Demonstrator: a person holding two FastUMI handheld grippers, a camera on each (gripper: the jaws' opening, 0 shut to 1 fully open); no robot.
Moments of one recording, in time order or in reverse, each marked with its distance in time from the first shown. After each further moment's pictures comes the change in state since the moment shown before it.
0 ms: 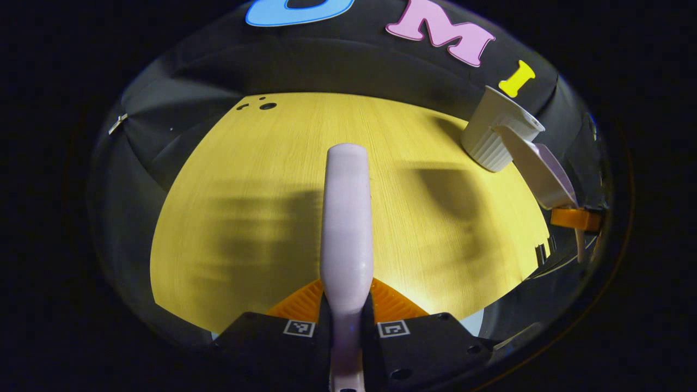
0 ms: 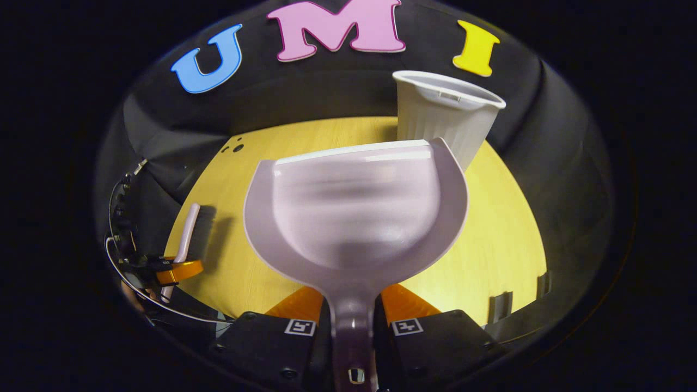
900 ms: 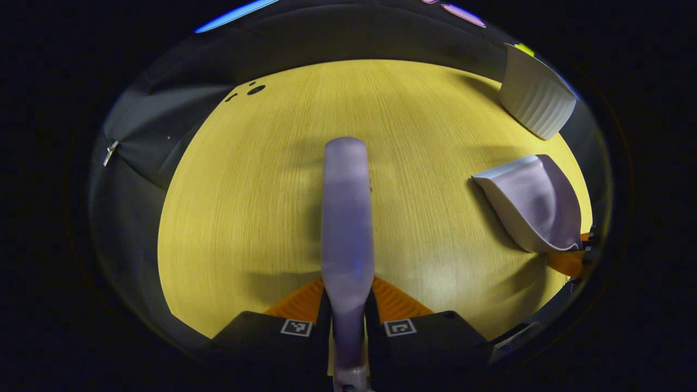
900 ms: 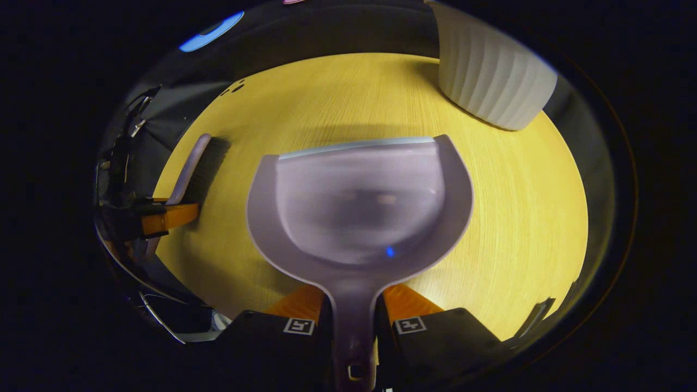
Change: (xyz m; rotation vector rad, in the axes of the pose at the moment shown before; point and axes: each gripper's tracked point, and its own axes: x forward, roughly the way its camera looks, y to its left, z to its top) left arm 0.067 -0.027 0.011 0.072 0.164 0.218; right arm 0.090 0.001 -0.071 -0.083 0.256 0.122
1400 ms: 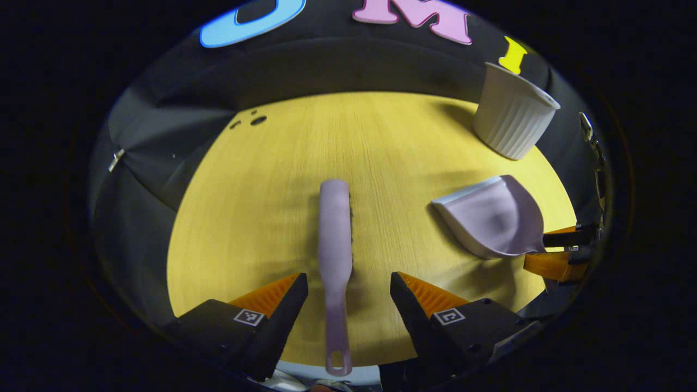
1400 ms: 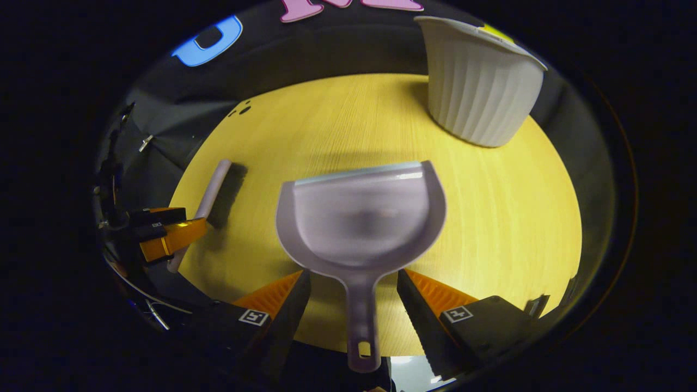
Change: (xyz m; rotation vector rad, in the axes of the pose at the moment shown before) left arm -0.087 -0.006 0.028 0.009 -0.232 -0.039; right arm -0.067 0.000 0.031 0.042 -0.181 -0.011
